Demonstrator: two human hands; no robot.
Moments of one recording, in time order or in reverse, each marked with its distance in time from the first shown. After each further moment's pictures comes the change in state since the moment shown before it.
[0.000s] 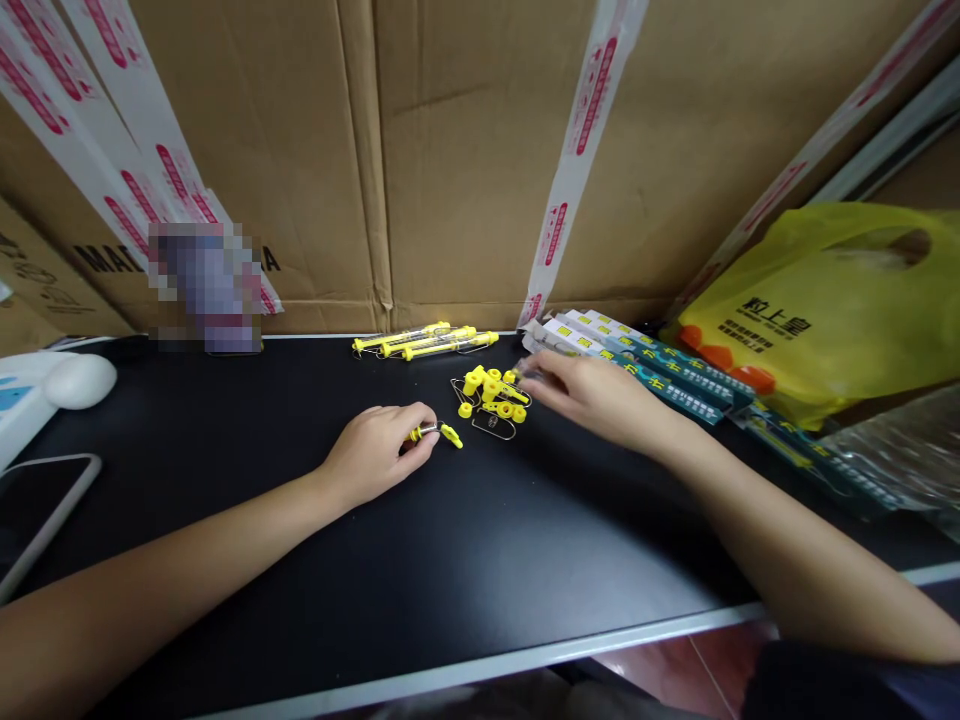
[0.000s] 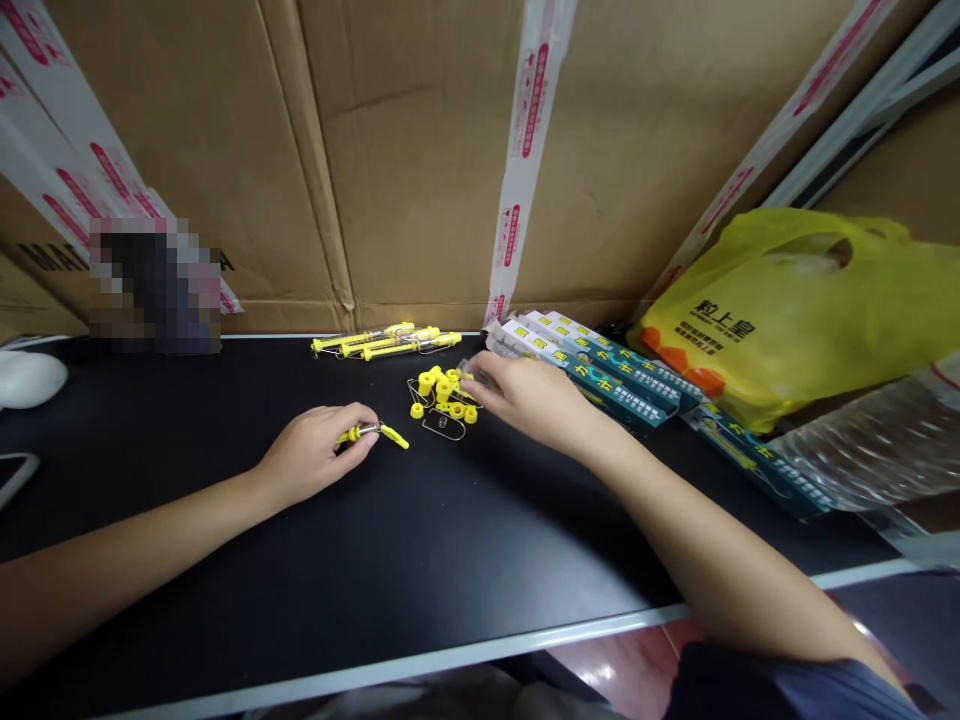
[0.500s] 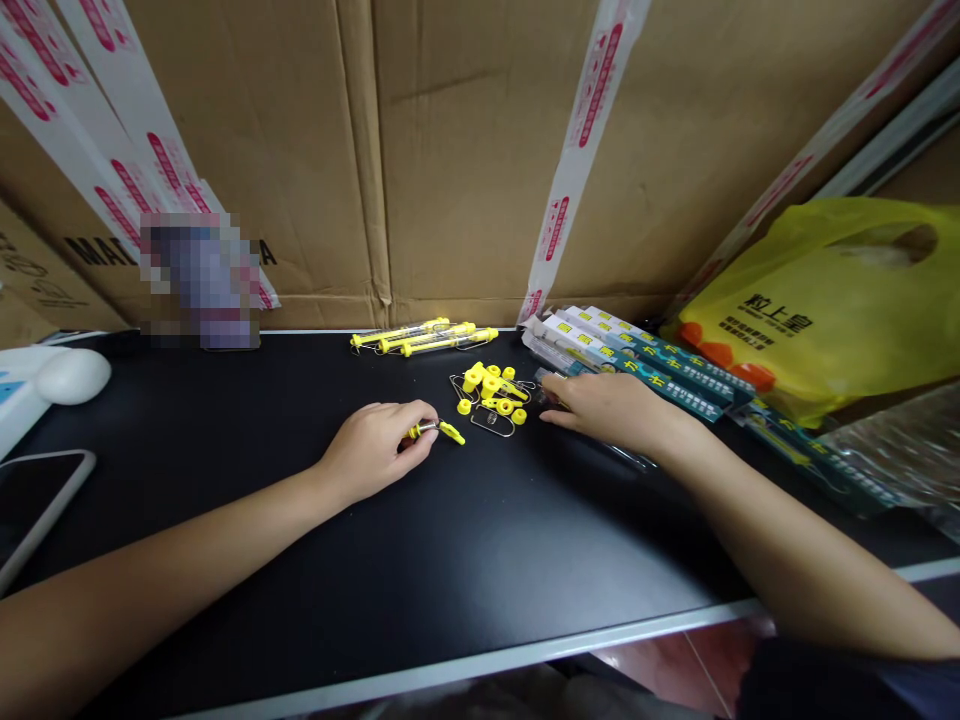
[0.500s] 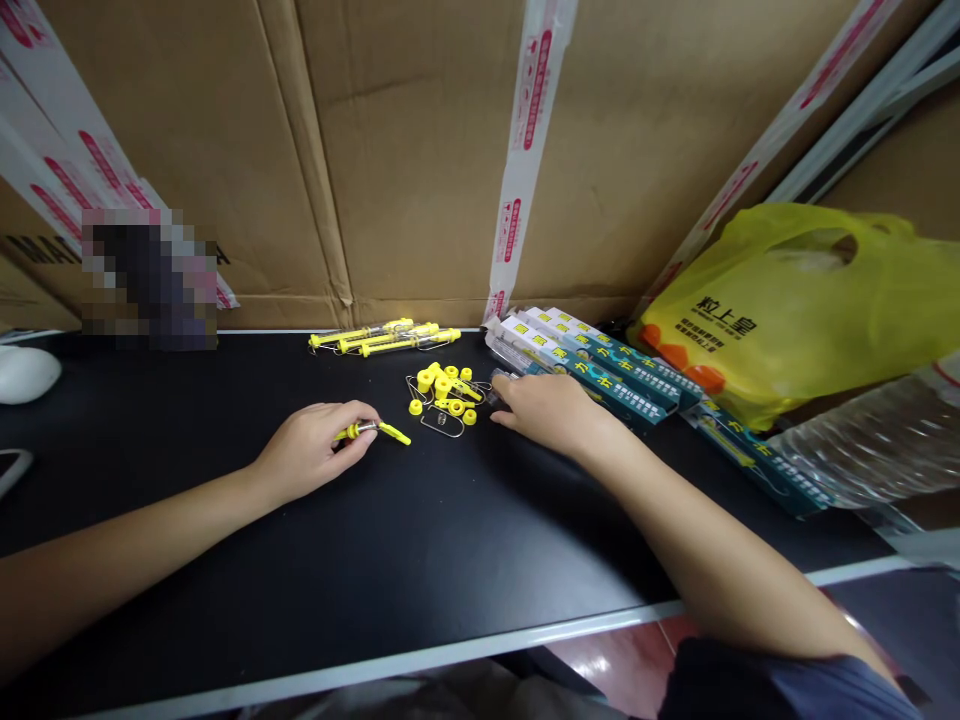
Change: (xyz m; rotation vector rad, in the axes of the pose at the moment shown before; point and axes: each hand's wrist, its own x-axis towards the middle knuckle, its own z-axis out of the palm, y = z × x) left_hand 0.000 -0.001 0.003 0.002 0.022 0.023; right_hand -0.006 0.009 0.006 -0.488 -0.388 0.075
